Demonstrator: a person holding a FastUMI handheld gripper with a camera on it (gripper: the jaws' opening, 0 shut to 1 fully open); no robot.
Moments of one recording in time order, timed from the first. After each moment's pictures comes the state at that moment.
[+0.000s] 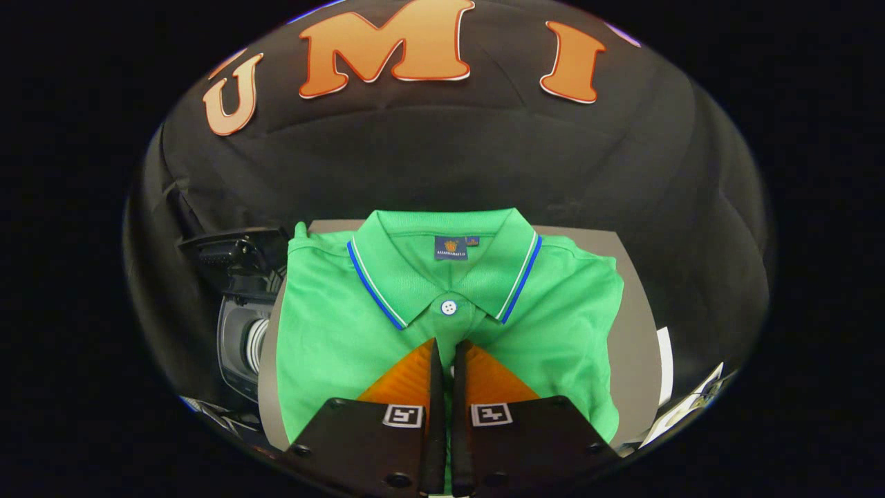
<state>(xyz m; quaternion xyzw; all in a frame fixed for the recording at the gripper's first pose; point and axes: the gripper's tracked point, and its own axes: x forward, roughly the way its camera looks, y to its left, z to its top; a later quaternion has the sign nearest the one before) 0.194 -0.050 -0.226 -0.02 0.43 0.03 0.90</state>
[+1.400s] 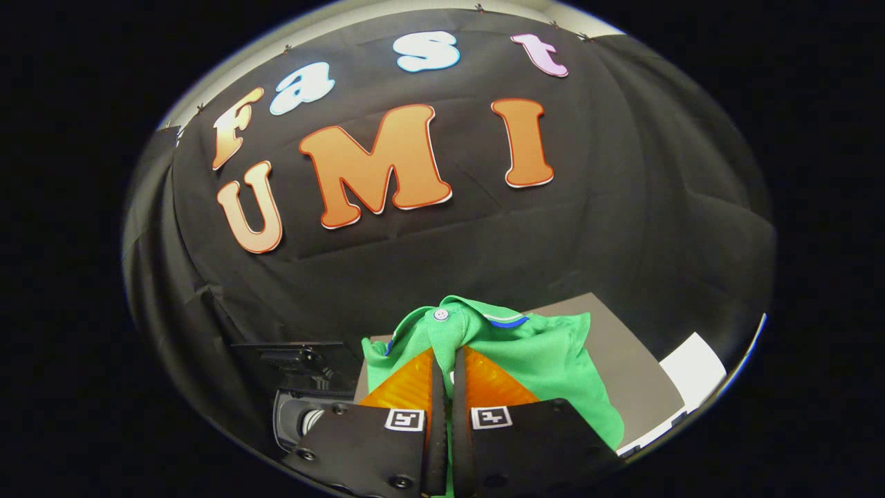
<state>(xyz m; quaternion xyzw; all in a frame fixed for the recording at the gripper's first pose) 0.202 -0.027 -0.092 0.08 0.20 0.04 0.98</state>
